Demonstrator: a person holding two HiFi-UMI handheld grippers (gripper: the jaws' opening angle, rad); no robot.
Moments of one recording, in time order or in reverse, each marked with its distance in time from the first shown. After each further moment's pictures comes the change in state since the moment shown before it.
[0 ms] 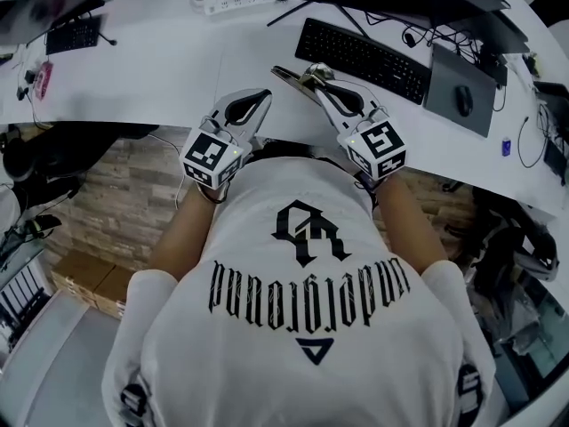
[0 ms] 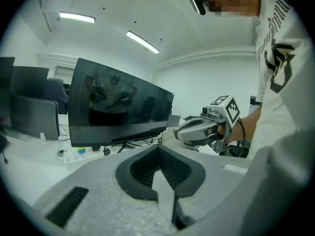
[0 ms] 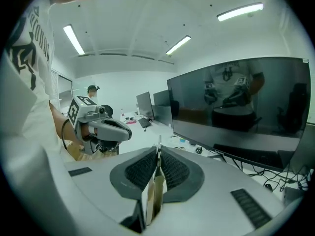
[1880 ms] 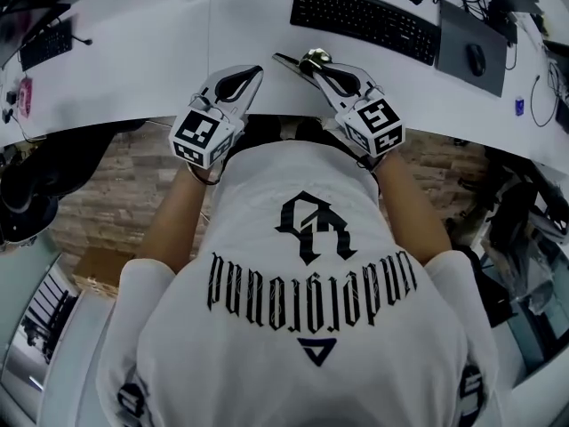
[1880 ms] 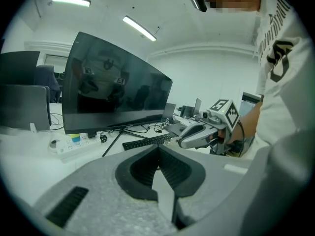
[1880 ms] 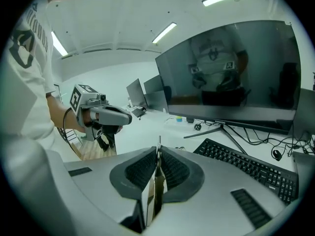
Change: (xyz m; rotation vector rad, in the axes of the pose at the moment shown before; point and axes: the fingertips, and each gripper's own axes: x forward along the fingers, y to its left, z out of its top) left arm 0.014 0.033 -0.047 0.005 0.133 -0.110; right arm 0.034 0.001 -0.078 0.143 0.109 -0.053
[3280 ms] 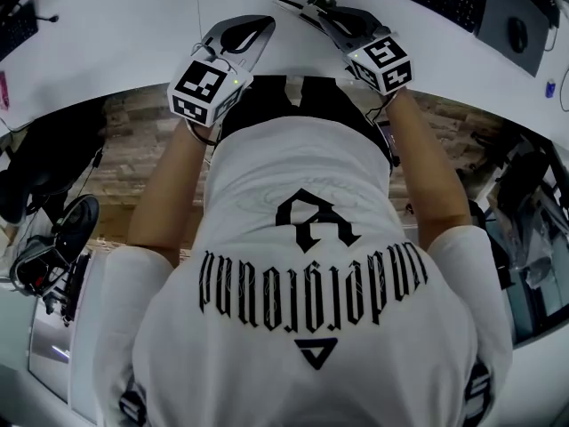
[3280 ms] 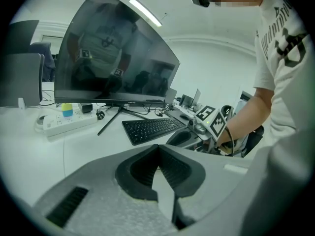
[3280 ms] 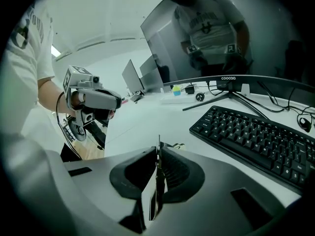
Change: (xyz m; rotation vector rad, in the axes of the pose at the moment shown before) left arm 0.048 0.037 -0.080 -0.076 0.140 -0.078; right arm 0.099 -0.038 -0.099 0.067 0.139 0.065
